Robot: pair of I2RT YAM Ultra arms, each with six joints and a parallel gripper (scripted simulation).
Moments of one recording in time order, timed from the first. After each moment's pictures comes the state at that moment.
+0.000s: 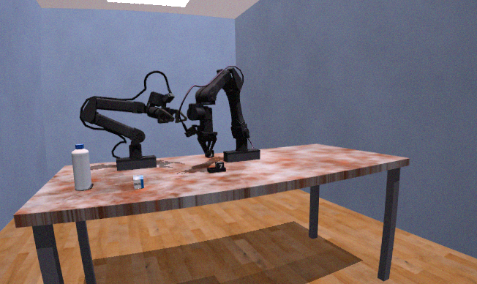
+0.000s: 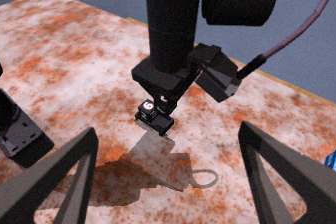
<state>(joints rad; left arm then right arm) -0.91 1.86 1.32 -1.04 -0.01 0.60 1.56 0.45 0.32 -0.20 0.88 0.23</state>
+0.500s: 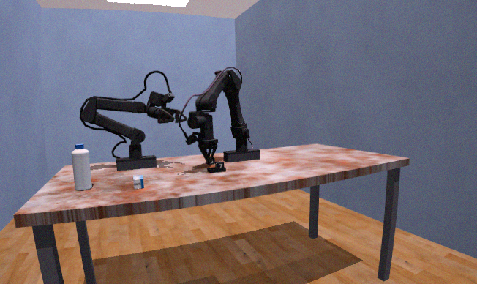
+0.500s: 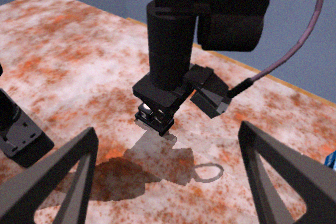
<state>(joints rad) -0.91 1.90 1.24 -0.94 -0.01 0.60 1.56 0.45 0.32 -0.20 0.88 0.23</state>
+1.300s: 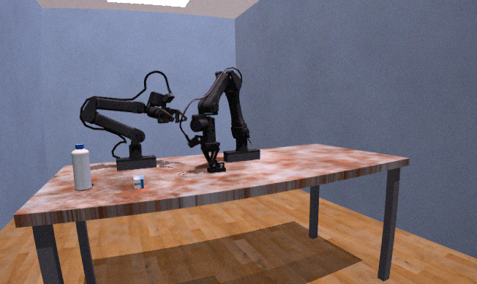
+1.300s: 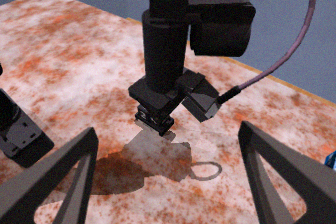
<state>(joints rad) -0.88 1.90 1.19 -0.89 -0.01 0.69 1.56 0.45 0.32 -0.20 0.88 0.23</state>
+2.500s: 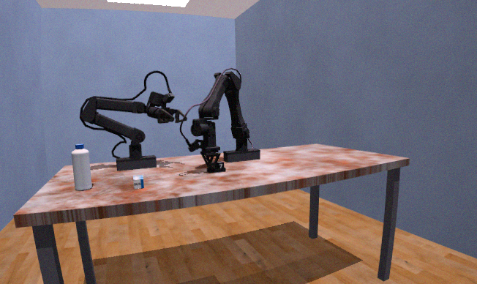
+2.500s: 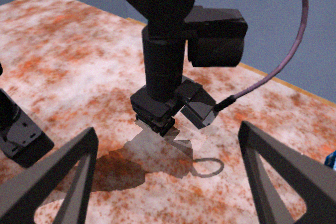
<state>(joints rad) -0.88 1.93 1.13 -0.79 0.00 0.70 1.56 0.45 0.32 -0.20 0.88 0.23</state>
